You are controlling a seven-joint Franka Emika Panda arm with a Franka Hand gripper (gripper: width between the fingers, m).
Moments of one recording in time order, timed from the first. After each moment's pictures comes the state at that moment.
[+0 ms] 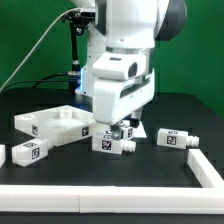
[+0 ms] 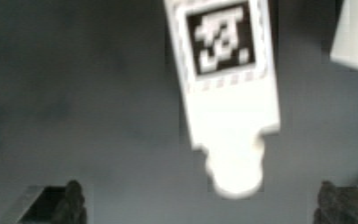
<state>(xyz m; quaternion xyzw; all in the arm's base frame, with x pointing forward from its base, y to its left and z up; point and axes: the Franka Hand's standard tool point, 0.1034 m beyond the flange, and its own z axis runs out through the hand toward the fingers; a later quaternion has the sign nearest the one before) 0.475 0.018 0.036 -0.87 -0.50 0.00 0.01</state>
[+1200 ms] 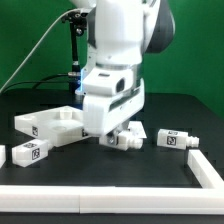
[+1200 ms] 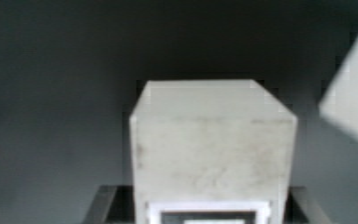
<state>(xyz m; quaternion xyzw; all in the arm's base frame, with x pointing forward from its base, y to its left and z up) 0.465 0.020 0.043 -0.86 -0.51 0.01 0.01</state>
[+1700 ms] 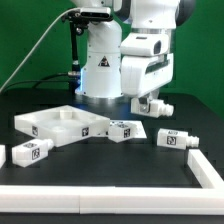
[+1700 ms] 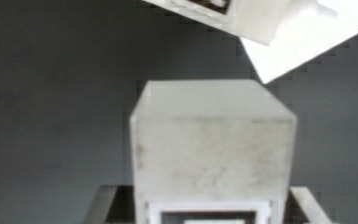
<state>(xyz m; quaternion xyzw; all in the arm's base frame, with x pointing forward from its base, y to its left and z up) 0.422 0.074 0.076 -0.87 -0.49 -0.01 0.00</state>
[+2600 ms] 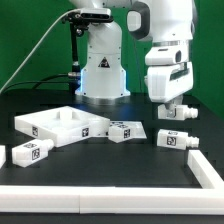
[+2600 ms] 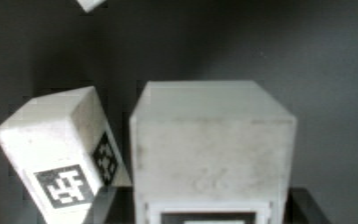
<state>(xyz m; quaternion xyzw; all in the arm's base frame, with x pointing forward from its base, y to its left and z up) 0.368 0.149 0.052 -0.87 -0.48 -0.07 0.02</state>
